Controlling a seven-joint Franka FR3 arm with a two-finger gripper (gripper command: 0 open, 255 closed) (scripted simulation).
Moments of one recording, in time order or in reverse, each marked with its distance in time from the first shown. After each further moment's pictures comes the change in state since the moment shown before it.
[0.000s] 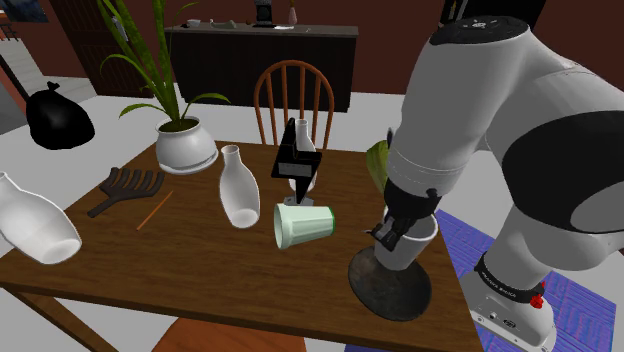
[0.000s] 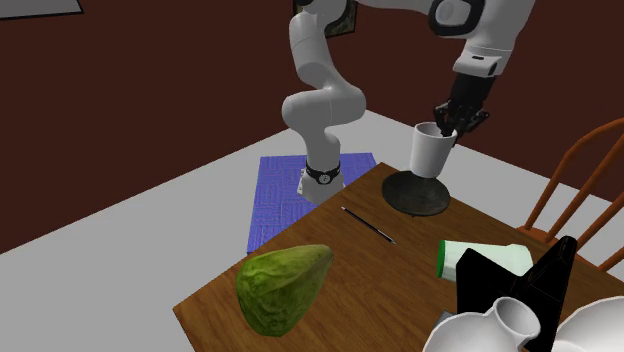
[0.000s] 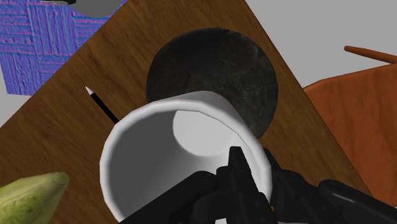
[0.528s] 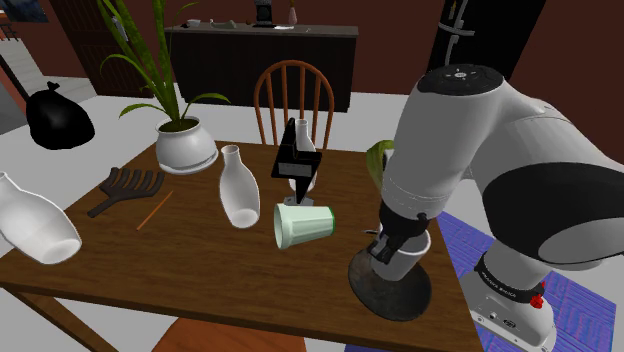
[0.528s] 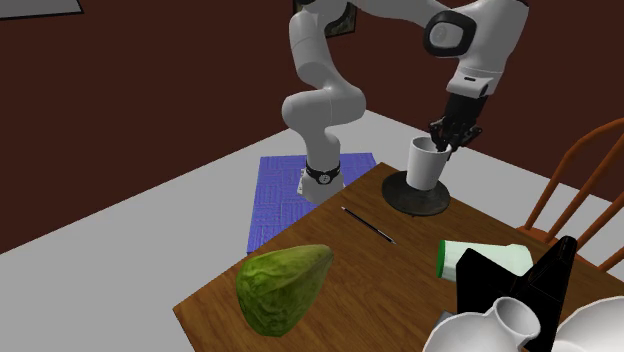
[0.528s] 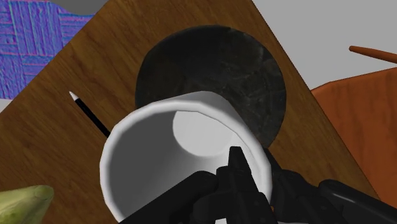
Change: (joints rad) arm 0.006 0.019 0.048 -0.086 0.034 0.107 0.003
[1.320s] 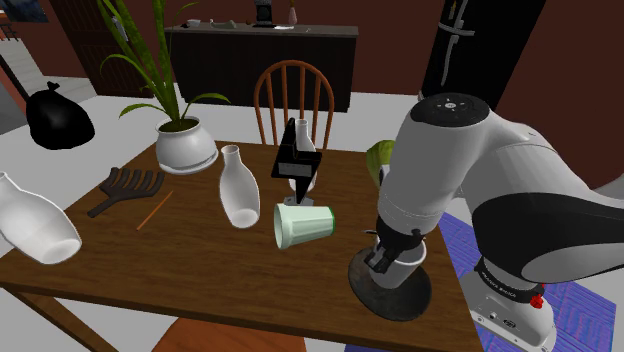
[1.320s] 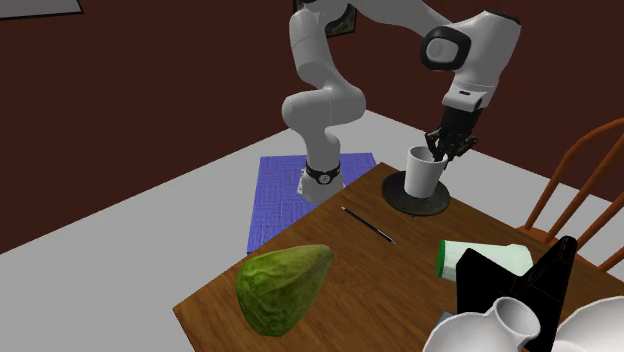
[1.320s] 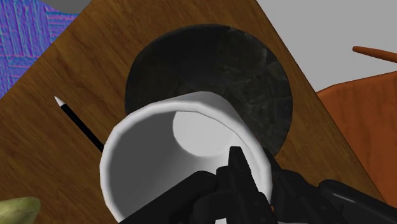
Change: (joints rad) arm 0.002 0.026 0.043 -0.054 0.027 0.081 0.007
